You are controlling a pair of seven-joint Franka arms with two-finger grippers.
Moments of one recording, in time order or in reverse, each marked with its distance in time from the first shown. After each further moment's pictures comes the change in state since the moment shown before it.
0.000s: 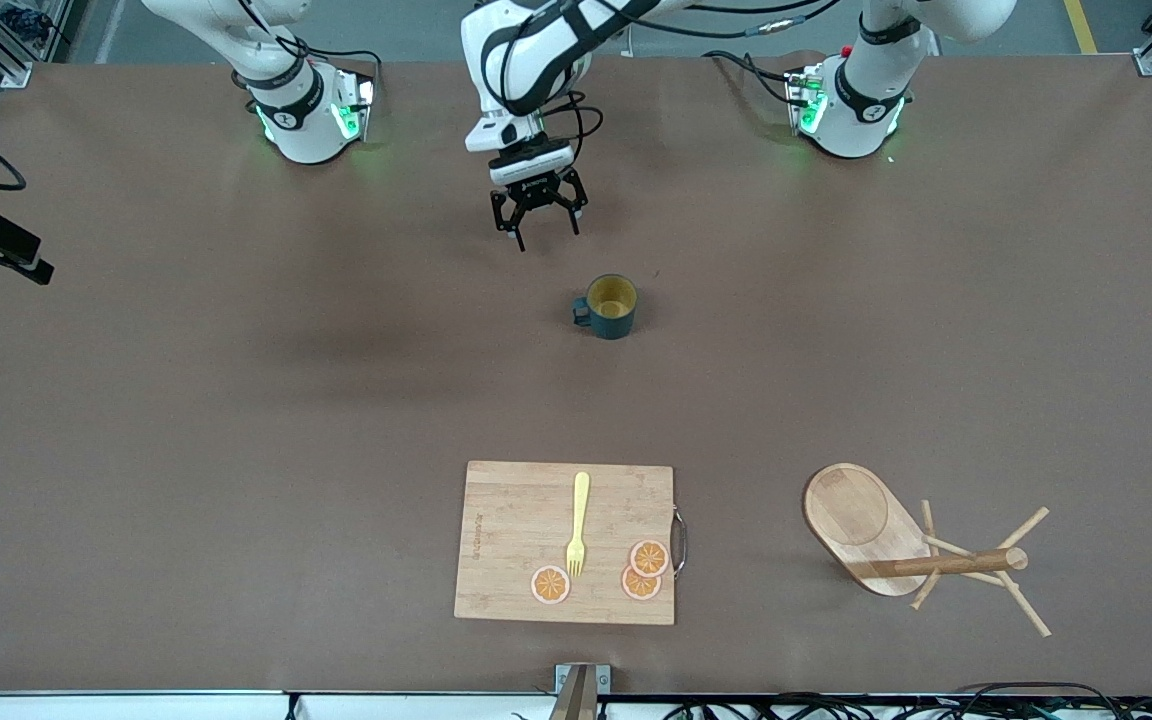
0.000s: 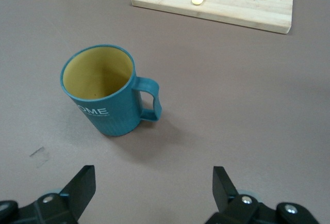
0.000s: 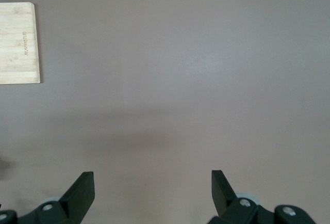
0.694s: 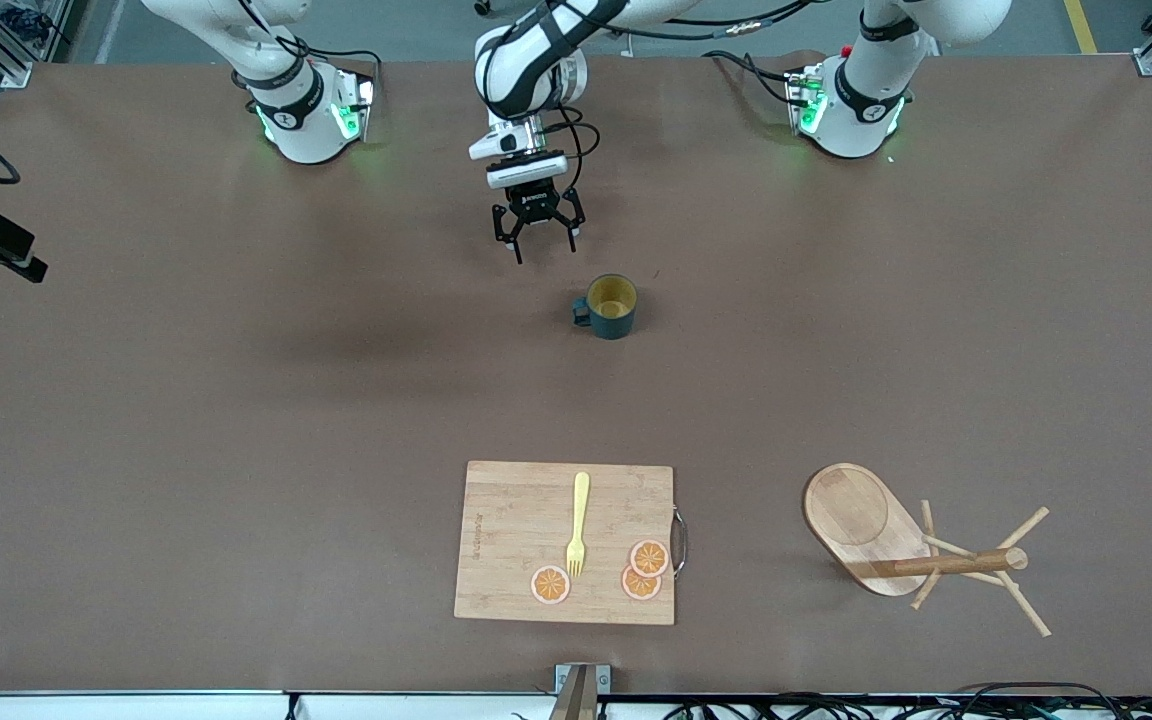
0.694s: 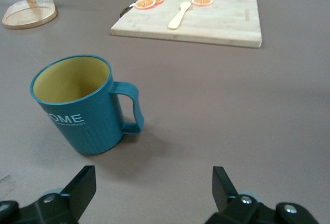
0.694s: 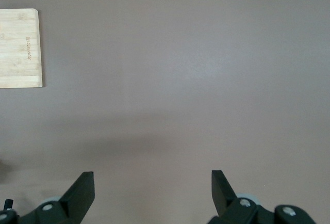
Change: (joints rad) left arm -0.184 0.063 0.159 0.005 0.177 -0.022 -0.096; right arm 0.001 -0.007 0.000 0.004 0.000 0.010 0.000
